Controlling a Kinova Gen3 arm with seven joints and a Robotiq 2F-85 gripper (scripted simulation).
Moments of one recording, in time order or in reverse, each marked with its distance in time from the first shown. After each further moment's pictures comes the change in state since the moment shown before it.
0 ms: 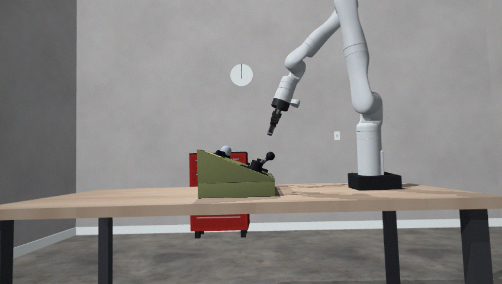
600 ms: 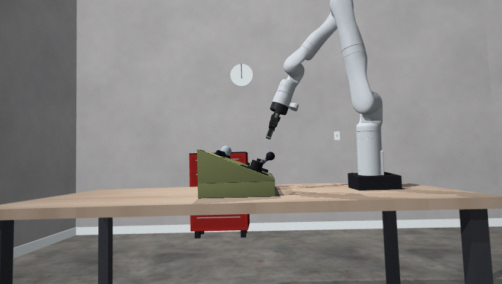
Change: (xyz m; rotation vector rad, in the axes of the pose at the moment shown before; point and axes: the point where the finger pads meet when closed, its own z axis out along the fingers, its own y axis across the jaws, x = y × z) arm 0.000 0.000 0.017 0.000 0.001 0.000
